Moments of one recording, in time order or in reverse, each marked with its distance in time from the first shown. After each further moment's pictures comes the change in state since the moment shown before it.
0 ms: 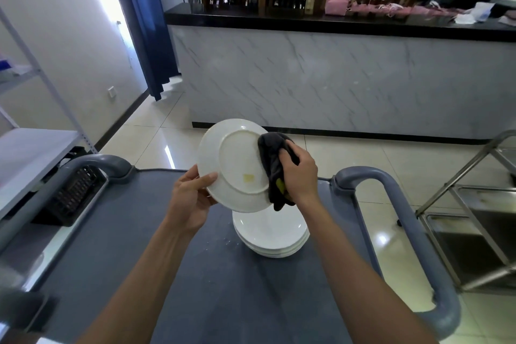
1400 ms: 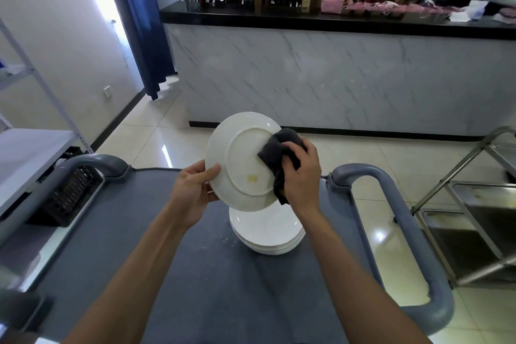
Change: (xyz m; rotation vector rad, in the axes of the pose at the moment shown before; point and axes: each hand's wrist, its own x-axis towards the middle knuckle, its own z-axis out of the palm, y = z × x) left_hand 0.004 0.007 0.009 0.173 -0.089 -0.052; right_hand -0.015 0.007 -0.011 -0.102 0.133 -0.283
